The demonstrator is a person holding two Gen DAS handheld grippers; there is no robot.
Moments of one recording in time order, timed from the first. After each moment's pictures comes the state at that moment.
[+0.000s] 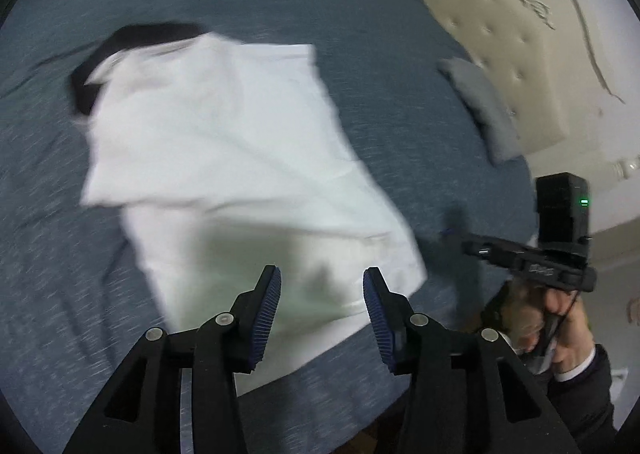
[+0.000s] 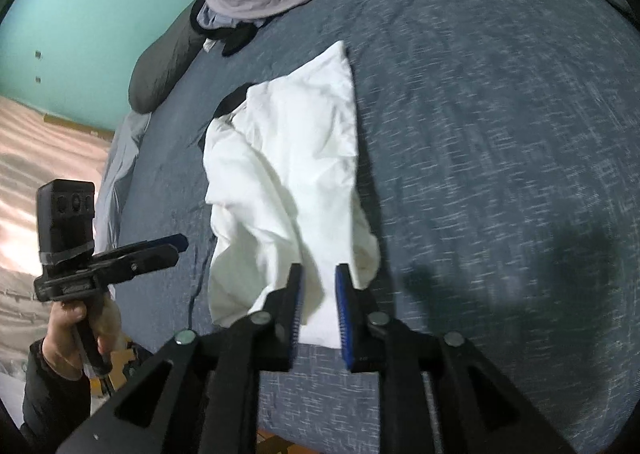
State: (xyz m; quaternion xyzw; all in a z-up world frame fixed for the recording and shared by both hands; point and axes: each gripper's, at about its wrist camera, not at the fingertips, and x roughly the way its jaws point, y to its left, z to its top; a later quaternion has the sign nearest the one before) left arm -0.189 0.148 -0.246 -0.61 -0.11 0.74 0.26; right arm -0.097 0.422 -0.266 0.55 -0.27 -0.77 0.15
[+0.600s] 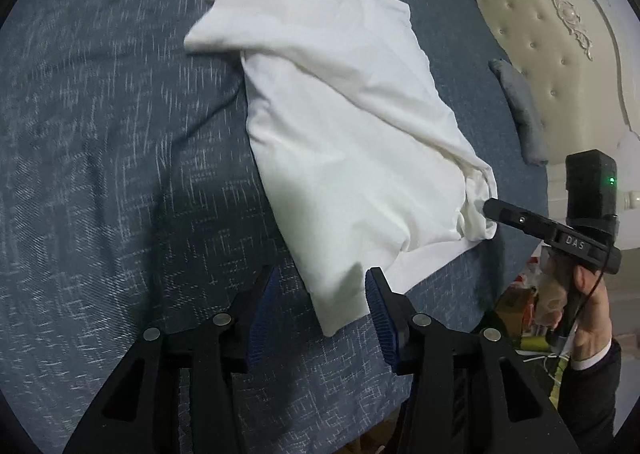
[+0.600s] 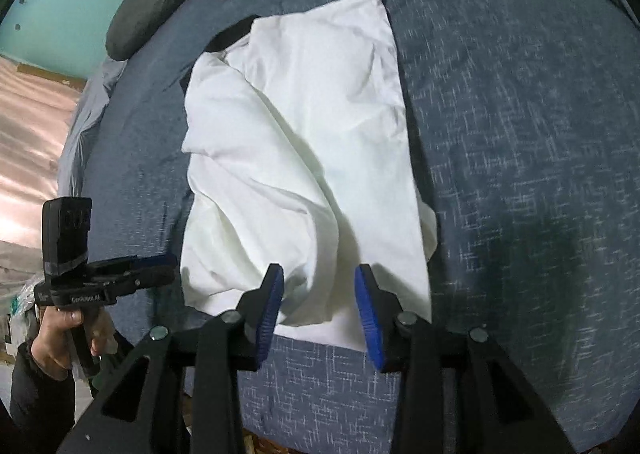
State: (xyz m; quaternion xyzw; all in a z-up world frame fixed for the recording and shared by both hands) left arm -0.145 0.074 -0.327 -0.65 -0.18 0.70 0.24; right arm -0.113 0.352 -0.296 0.61 -0.19 -0.76 0.14
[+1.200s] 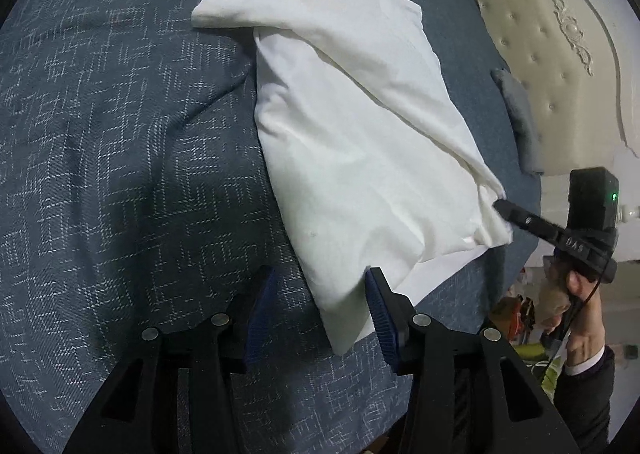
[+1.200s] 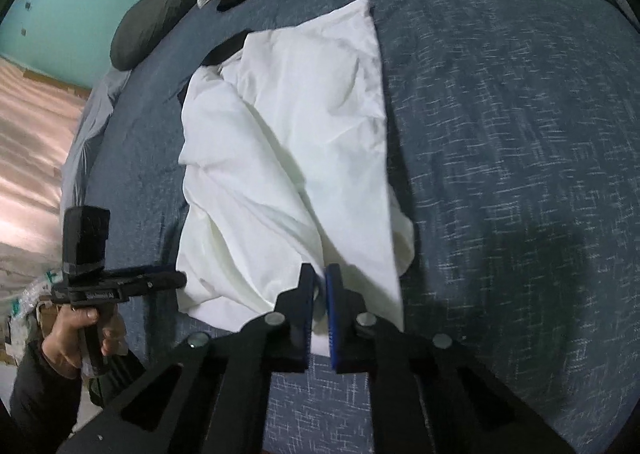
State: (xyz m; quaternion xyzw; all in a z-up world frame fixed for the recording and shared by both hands) left arm -0.150 0.072 -0.347 -0.65 -0.20 0.69 0.24; right arm -0.108 0.370 -0.293 0.59 -0.20 -0.77 0.14
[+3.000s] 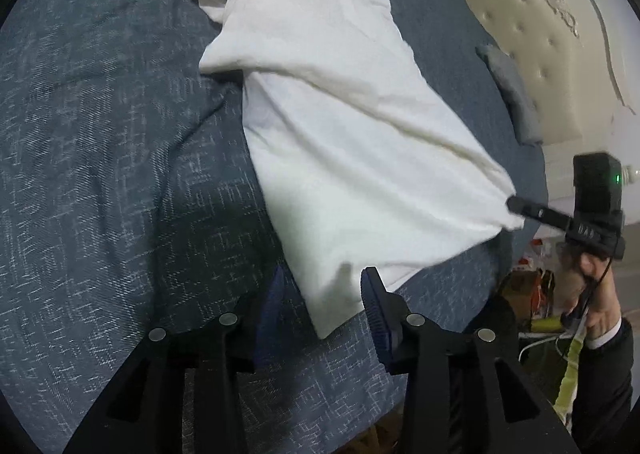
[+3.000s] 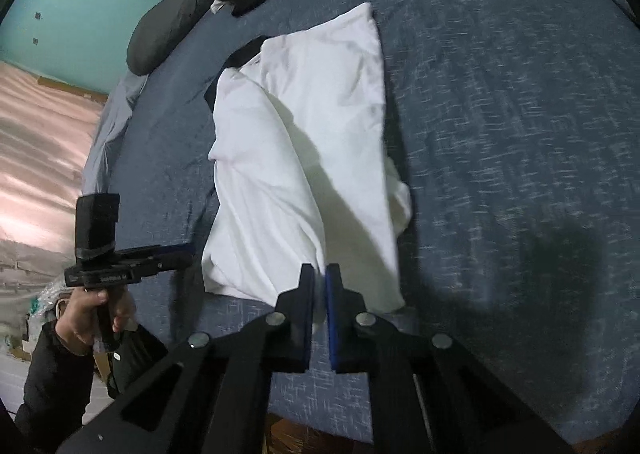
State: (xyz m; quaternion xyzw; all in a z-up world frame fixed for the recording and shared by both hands) left arm -0.146 0.098 -0.327 -0.65 -0.14 0.70 0.26; right arm -0.076 0.391 -0.272 0.59 -0.23 -0.76 0.16
